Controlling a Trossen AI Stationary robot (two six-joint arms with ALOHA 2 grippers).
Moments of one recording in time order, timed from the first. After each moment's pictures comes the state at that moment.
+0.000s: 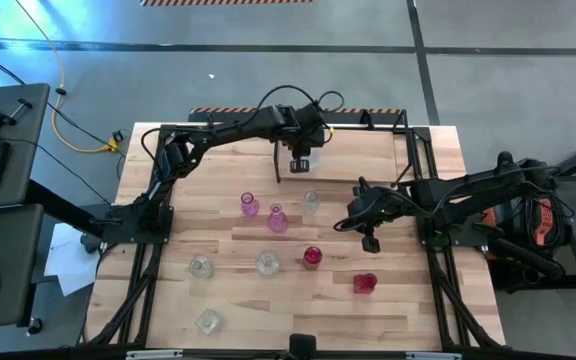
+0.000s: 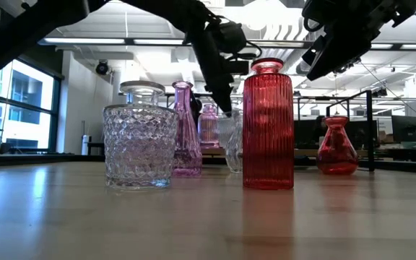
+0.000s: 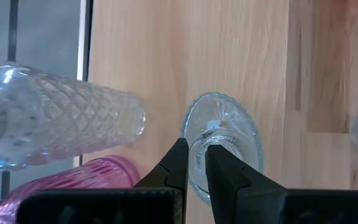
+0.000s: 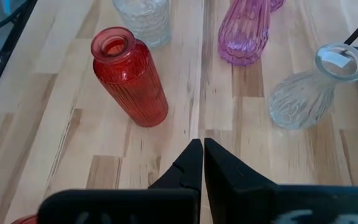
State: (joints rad) left arm 0.39 2.22 2.09 -0.95 -0.08 0.45; right arm 0.12 1.12 0.75 -0.42 -0.04 0.07
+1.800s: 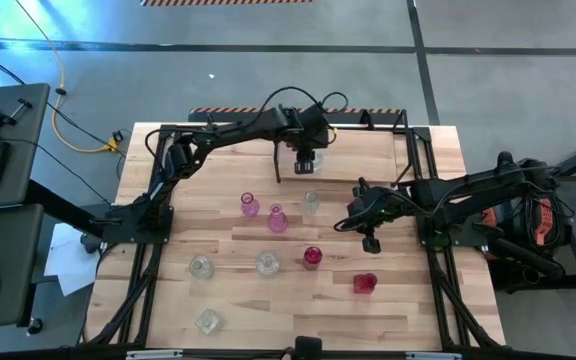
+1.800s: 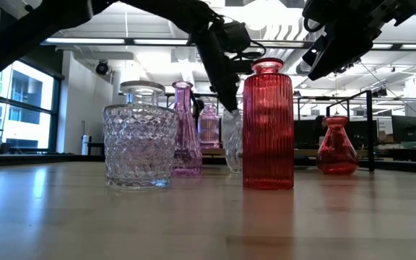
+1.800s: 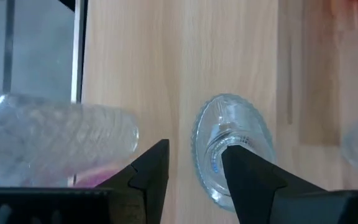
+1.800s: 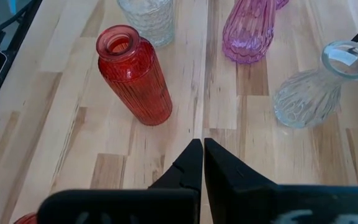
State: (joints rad) left arm 0.38 2.26 2.16 -0.97 -0.07 0.45; right arm 0.12 1.12 0.75 -0.43 -0.06 0.07
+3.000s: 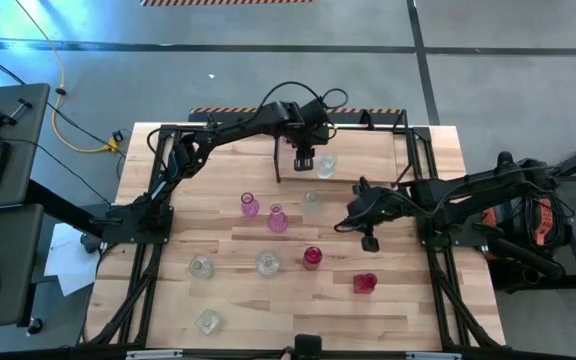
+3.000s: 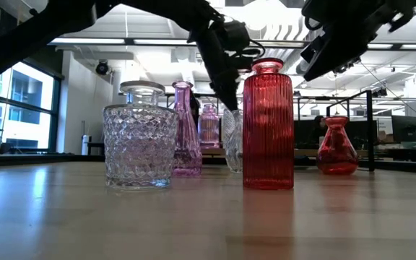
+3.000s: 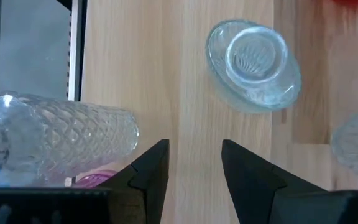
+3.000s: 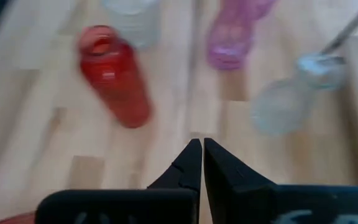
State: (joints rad) left arm 0.40 2.30 2.25 -1.04 -0.03 0.45; right arm 0.12 1.12 0.75 -0.42 0.04 0.02
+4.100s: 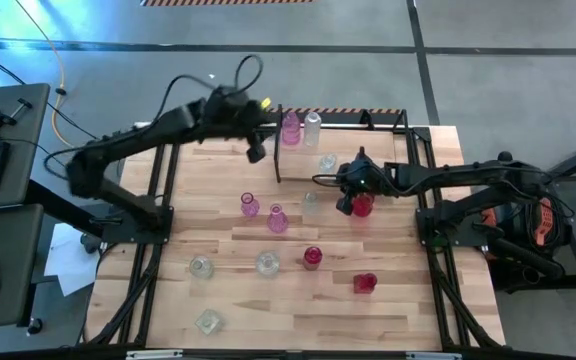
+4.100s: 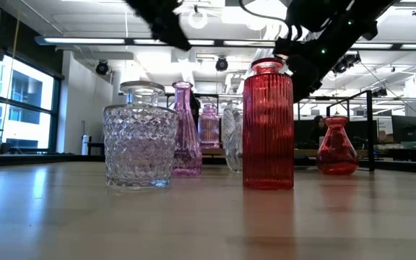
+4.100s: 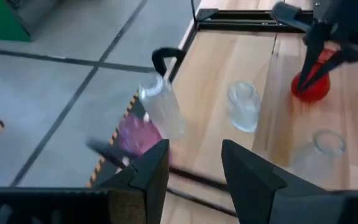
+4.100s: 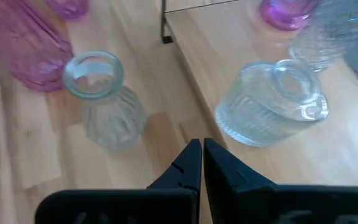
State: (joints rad) left arm 0.45 1.40 1.34 -0.52 -0.04 0.24; right arm -0.18 1.27 0.75 -0.28 0.23 0.08
